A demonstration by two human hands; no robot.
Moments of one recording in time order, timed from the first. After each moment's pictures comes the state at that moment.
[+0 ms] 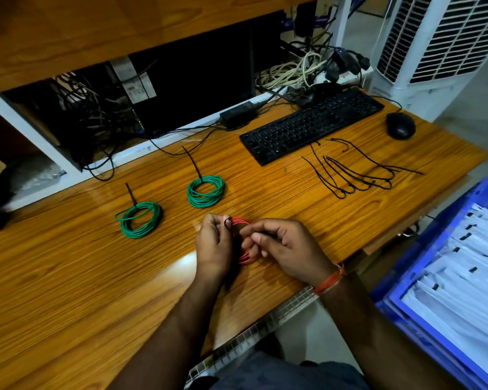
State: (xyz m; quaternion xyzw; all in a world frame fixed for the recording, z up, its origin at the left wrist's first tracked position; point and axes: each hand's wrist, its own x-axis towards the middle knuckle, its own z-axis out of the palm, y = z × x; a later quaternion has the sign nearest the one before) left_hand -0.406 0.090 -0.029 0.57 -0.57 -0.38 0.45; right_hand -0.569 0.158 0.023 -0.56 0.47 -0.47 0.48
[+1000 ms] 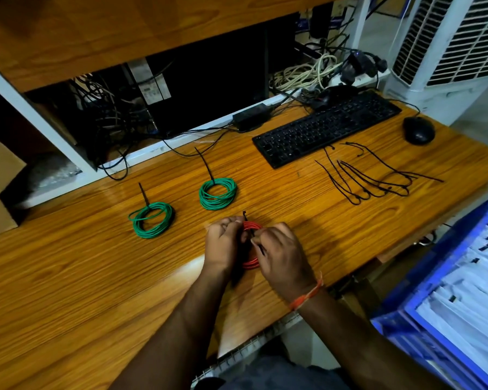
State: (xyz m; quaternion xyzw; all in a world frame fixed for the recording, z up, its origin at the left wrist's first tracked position) left_hand -0.409 0.079 -0.014 0.48 -0.44 -0.60 0.47; right_hand -0.532 0.145 -0.024 -0.70 0.58 -0.41 0.03
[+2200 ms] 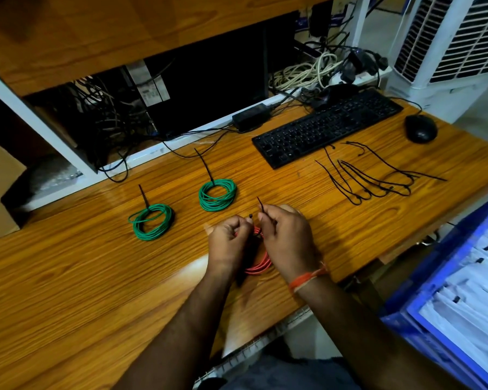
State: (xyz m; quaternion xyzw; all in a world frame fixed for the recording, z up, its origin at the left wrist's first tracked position) left_hand -0.412 0.076 -0.028 0.52 -0.55 -0.52 0.41; right_hand -0.535 0.122 0.017 -0.57 0.70 -0.43 0.12
